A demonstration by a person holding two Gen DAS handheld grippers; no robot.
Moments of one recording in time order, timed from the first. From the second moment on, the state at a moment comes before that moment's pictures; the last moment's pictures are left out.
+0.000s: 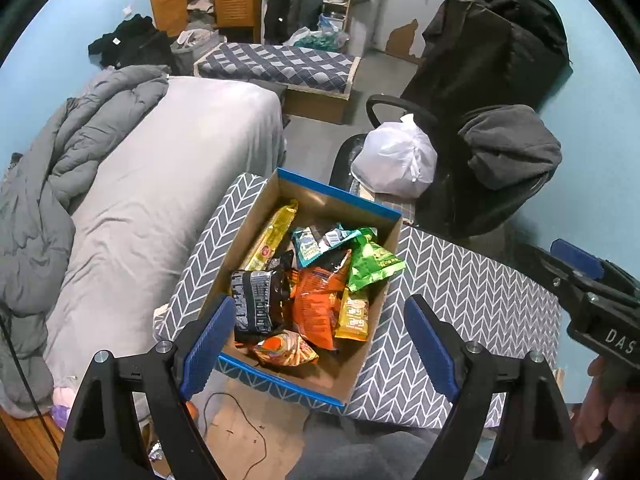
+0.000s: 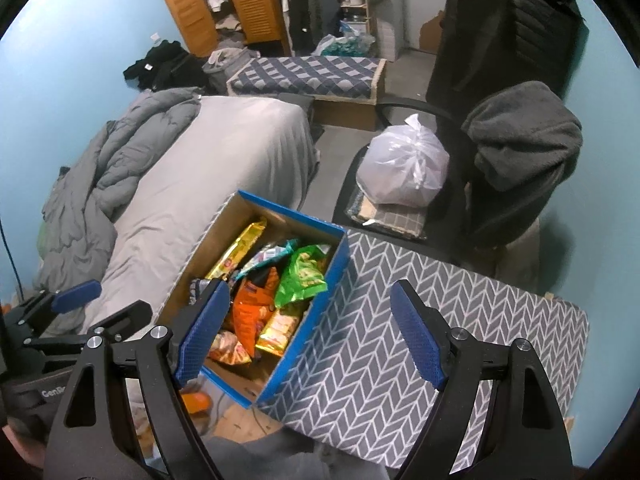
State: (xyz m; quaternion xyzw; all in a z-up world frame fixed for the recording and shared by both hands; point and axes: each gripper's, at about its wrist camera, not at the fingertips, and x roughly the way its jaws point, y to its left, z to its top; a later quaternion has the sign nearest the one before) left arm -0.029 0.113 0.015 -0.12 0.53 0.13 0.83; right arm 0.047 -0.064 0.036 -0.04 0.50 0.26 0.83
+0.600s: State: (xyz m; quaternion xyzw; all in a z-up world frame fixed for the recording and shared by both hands) left arm -0.031 0.095 0.016 -0.10 0.53 0.14 0.83; right arm 0.040 -0.079 0.038 -0.03 0.50 0.26 0.82
